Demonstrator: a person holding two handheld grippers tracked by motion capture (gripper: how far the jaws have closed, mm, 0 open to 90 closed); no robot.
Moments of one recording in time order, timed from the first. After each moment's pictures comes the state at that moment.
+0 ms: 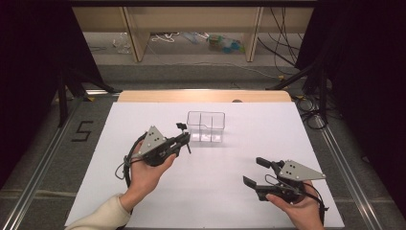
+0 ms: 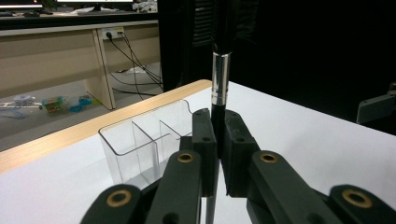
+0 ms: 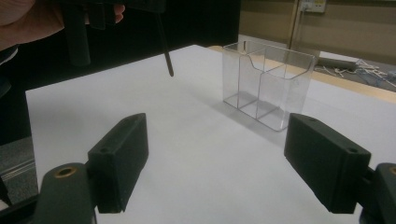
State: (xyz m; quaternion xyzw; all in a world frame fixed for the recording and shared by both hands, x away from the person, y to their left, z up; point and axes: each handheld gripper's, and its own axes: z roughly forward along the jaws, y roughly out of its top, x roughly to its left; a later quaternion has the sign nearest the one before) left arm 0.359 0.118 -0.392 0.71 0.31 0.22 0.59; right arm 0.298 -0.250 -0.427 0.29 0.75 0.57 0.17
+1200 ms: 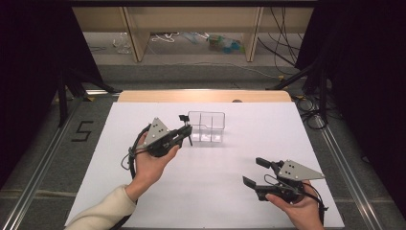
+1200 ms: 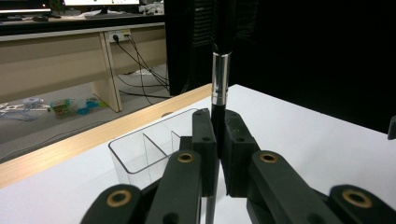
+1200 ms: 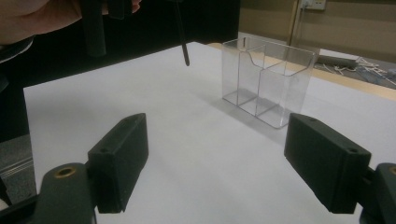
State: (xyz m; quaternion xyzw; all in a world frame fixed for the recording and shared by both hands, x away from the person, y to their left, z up) left arm 0.380 0.111 -0.388 0.71 0.31 0.24 0.59; right arm 0.301 -0.249 -0.429 0.28 0.75 0.57 0.18
